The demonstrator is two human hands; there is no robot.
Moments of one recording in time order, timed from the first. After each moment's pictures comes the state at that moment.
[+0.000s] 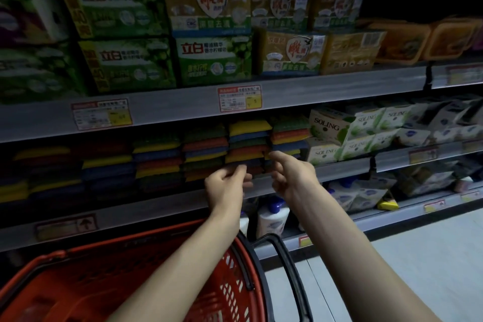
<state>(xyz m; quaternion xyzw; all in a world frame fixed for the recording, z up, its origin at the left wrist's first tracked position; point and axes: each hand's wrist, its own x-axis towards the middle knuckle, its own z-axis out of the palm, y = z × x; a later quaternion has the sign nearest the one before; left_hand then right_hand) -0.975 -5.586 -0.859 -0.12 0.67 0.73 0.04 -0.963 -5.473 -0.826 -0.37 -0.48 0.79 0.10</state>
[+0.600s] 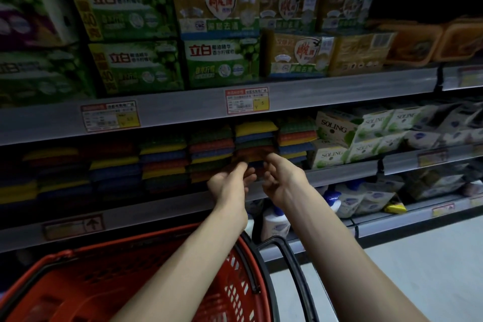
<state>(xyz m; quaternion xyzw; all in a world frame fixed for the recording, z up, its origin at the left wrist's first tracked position) -0.980 -5.584 -0.844 -0.21 0.54 0.81 0.08 -0.982 -5.495 -0.835 -0.39 -0.41 0.82 0.07</state>
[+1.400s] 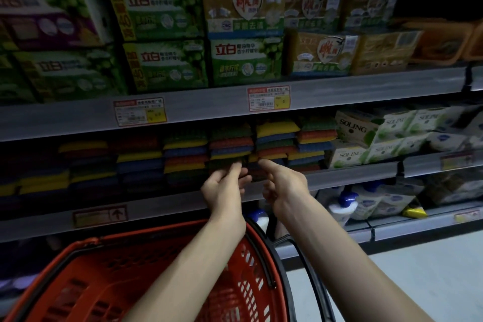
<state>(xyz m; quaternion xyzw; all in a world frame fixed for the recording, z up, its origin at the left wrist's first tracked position) -0.970 -5.625 -0.847 -0.20 0.55 0.81 0.01 -0.964 -5.538 -0.831 -0.39 -0.49 0.78 0.06</state>
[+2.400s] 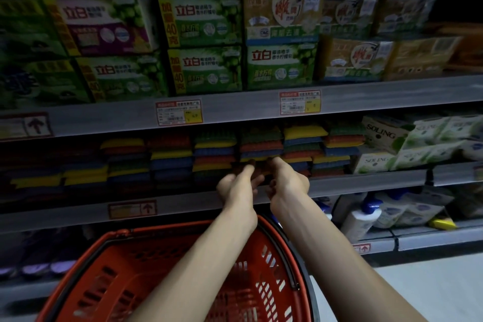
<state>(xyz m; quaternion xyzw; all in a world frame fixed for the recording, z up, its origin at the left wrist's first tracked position) -0.980 -5.650 -0.837 -0.25 0.52 0.82 0.04 -0.974 -5.587 -0.819 -0.42 -0.44 0.79 0.11</state>
